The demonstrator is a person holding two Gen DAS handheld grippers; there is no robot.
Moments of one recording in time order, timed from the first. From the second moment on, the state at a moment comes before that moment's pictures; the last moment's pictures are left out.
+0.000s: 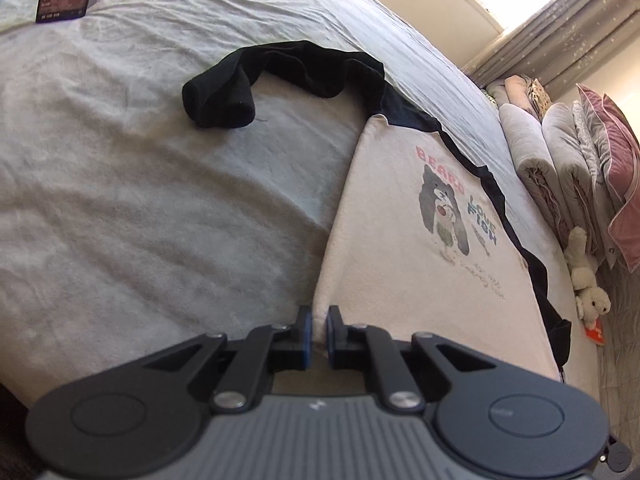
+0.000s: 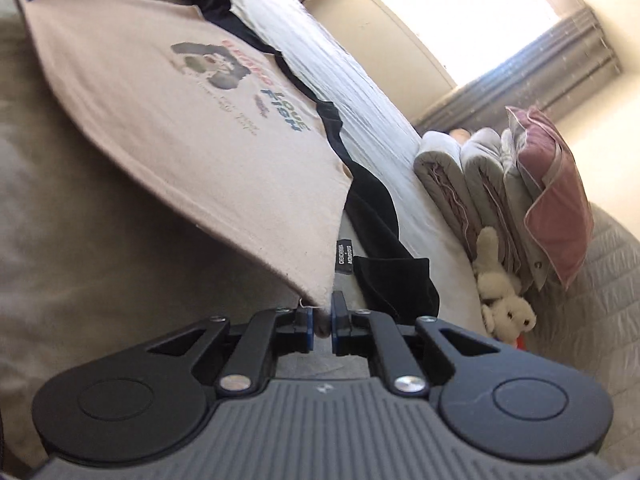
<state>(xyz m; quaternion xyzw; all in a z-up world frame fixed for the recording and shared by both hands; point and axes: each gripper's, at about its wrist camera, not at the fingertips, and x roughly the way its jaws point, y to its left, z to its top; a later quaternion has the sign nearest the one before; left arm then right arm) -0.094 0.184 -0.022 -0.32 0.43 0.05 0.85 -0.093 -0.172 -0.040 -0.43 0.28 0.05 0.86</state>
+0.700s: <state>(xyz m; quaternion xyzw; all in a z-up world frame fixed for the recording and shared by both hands) -0.130 0.181 -0.046 -0.27 0.46 0.02 0.85 -0.110 -0.181 -0.063 -0.49 0.34 0.11 0.79</state>
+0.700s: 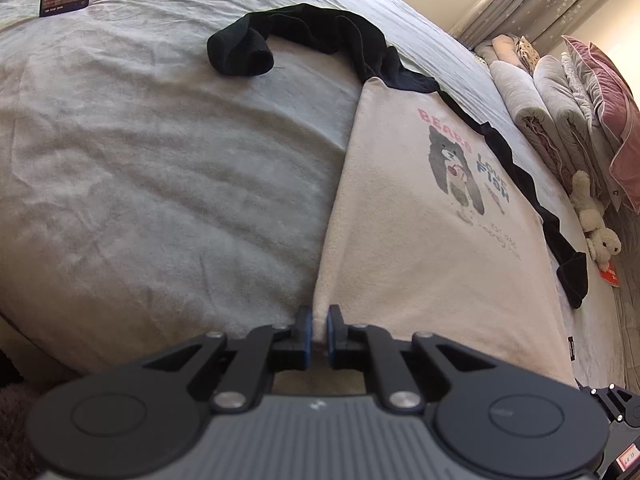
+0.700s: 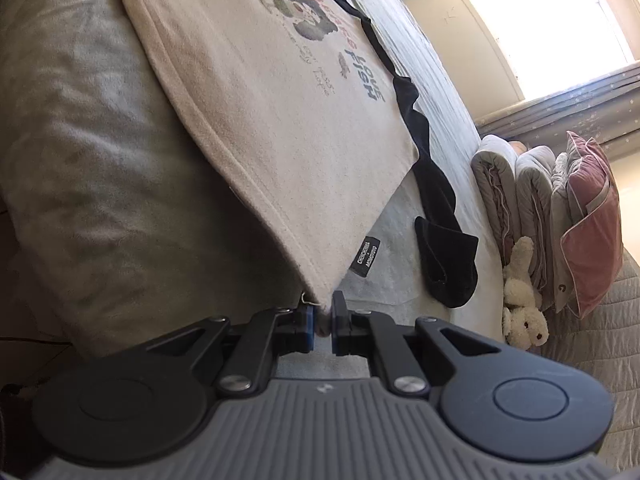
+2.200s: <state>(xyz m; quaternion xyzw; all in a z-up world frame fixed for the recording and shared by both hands) 0.058 0.025 0.029 -0.12 0.43 -0.12 0.89 0.041 -0.307 0.003 -0.08 0.37 0.00 0.93</state>
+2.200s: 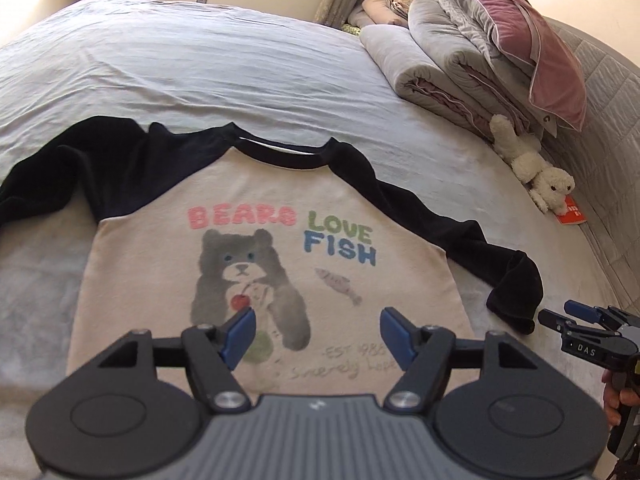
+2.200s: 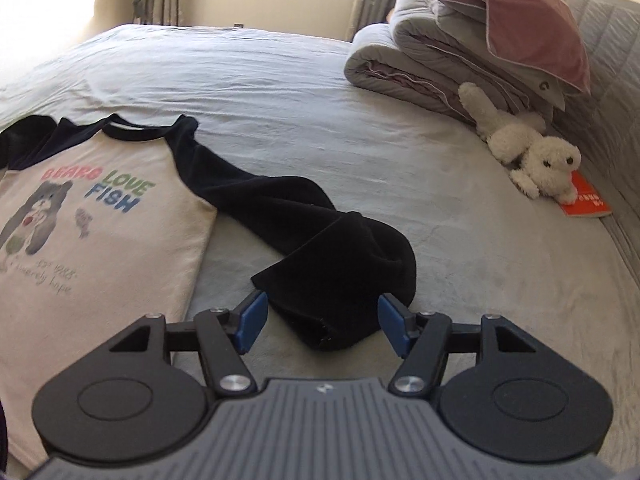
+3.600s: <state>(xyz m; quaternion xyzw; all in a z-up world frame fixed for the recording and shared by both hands) 0.194 -0.142 0.014 -0.04 0.31 -0.27 0.91 0.056 -0.390 0.005 -0.08 0.23 -0.07 0.97</state>
